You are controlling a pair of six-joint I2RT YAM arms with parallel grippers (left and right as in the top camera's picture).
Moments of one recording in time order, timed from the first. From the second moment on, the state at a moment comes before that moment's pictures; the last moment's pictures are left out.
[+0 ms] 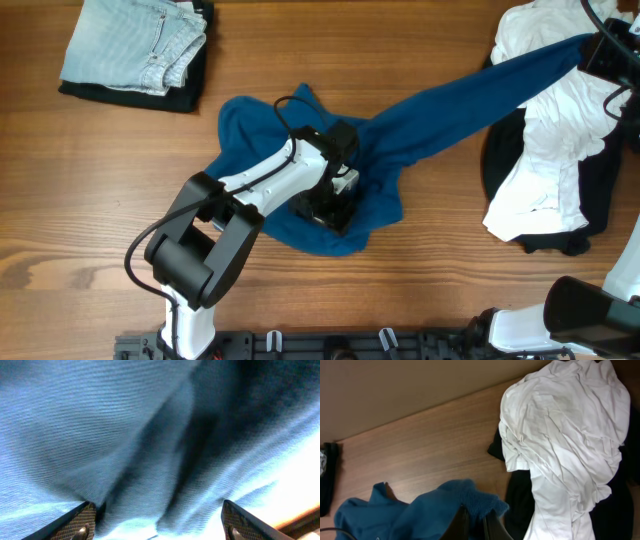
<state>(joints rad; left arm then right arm) -0.68 2.00 1.31 -1.00 0.27 -0.11 -0.35 1.64 2.00 -1.20 -0.28 0.04</state>
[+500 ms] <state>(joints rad) -0.69 1.93 1.30 -1.02 0.36 -0.11 -0.35 1.64 2.00 -1.20 -0.28 0.04</state>
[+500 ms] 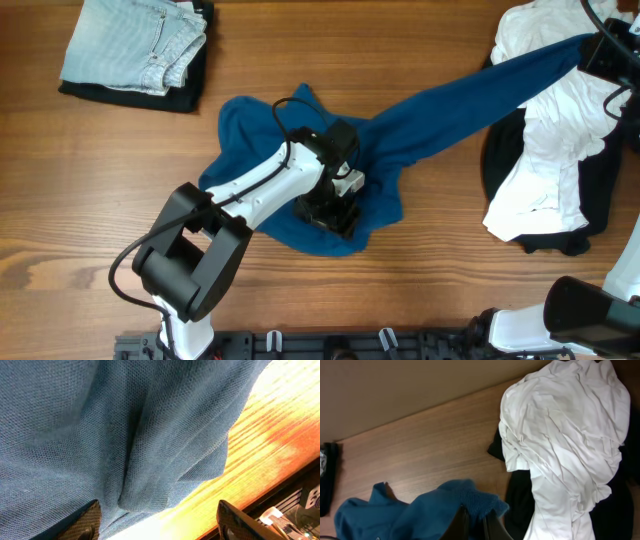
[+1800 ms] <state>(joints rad) -0.68 1.79 1.44 -1.03 0.19 -0.29 -0.35 1.64 2.00 -1.21 -0.28 0.04</state>
